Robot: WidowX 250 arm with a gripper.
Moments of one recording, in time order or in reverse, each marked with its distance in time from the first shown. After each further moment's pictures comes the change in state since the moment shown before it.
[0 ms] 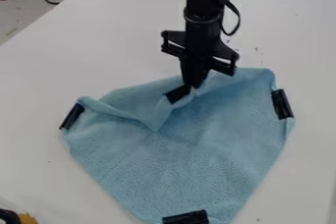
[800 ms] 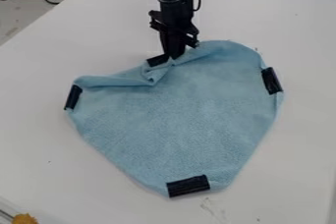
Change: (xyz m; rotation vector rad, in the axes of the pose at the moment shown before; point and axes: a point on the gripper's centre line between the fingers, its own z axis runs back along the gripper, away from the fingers) arm 0.076 0.071 -0.055 -0.073 -0.008 -0.233
